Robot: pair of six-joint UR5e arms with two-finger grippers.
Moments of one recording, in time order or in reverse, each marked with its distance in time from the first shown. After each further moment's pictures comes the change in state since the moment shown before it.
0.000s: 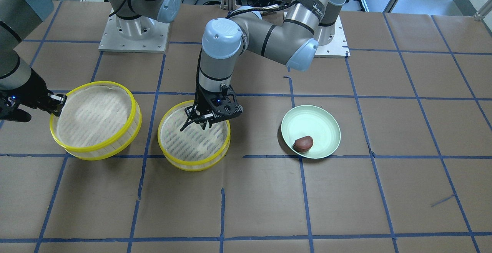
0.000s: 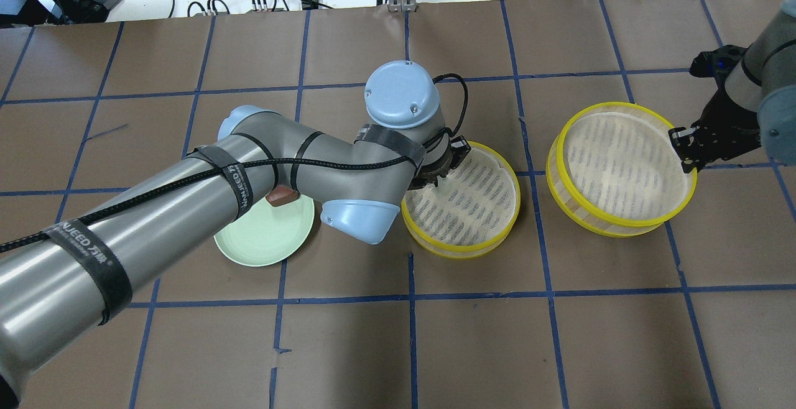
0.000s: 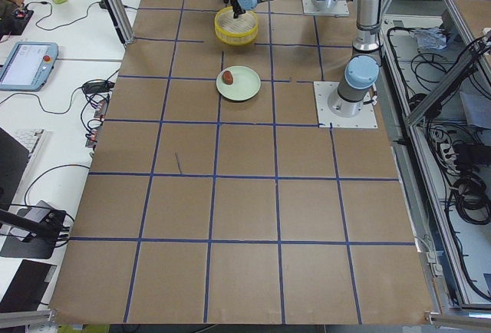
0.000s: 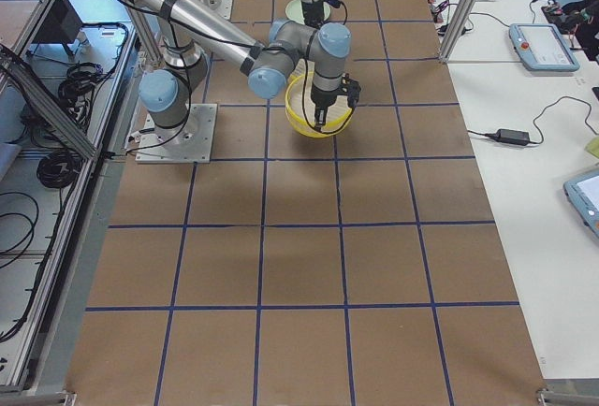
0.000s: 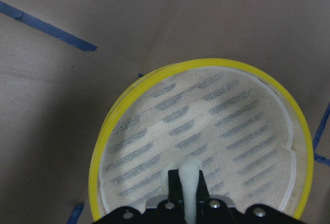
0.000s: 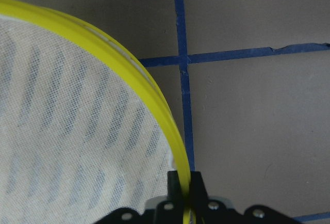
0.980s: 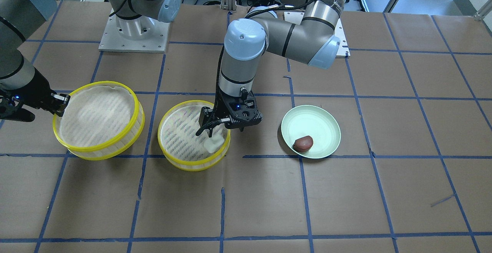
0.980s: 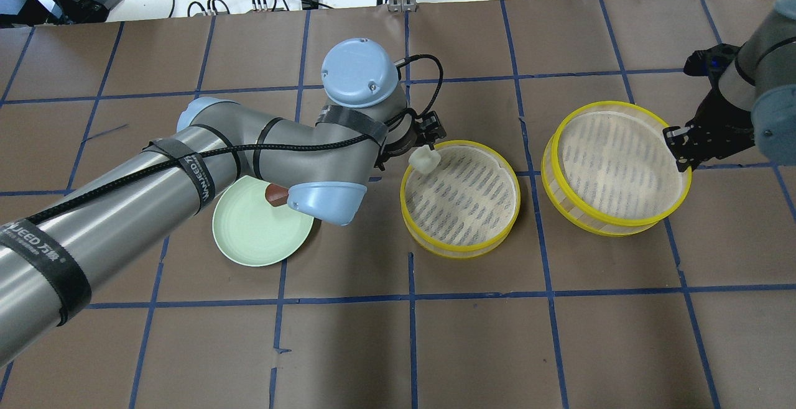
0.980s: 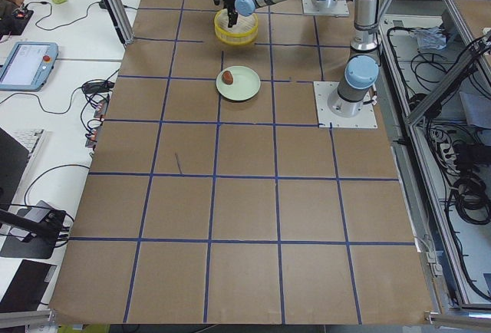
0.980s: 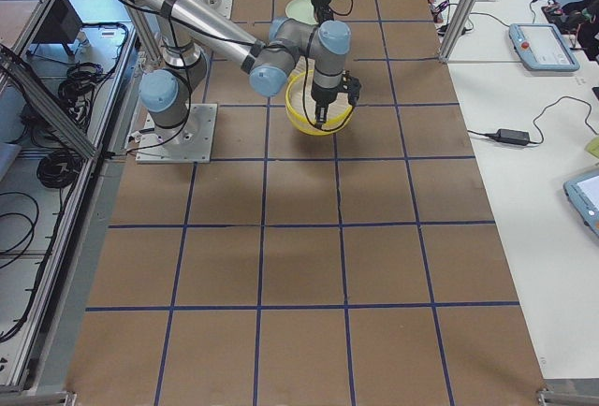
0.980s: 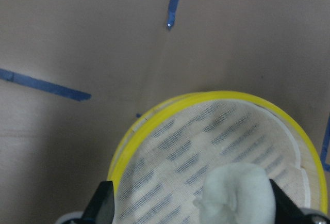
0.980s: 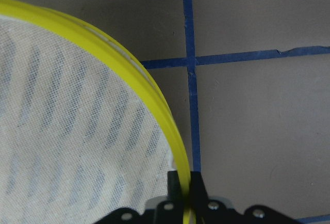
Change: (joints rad) left arm 0.091 0.047 -0.016 -0.006 0.032 0.216; right arm 0.017 -0.003 0.001 -0.002 0.004 0.008
